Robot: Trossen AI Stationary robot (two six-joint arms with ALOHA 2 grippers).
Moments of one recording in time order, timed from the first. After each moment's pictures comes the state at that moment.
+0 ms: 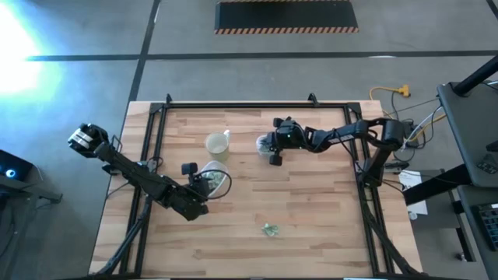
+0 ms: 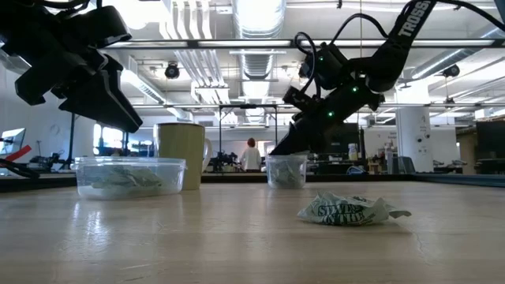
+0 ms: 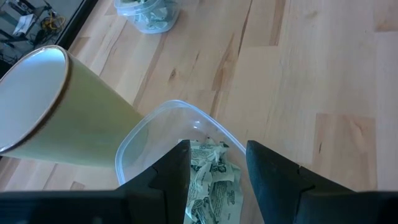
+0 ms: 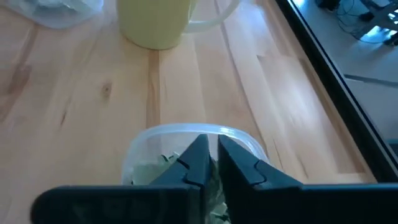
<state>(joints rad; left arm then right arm) -0.54 1.29 0.67 -0.43 -0.76 -0.51 -0.34 1.77 0.77 0.42 -0.03 -0.33</state>
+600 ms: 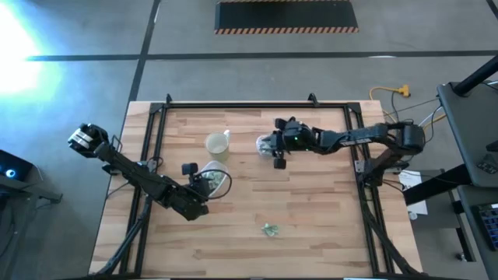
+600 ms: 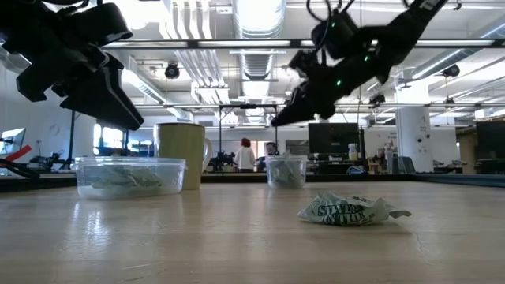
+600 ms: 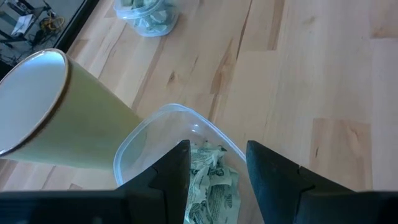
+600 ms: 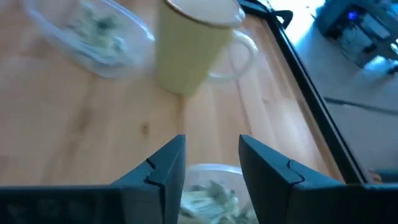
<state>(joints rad) -0.54 1.29 0.67 -0.42 -0.76 -0.51 -0.27 1.59 0.77 0.32 -0.03 -0.32</state>
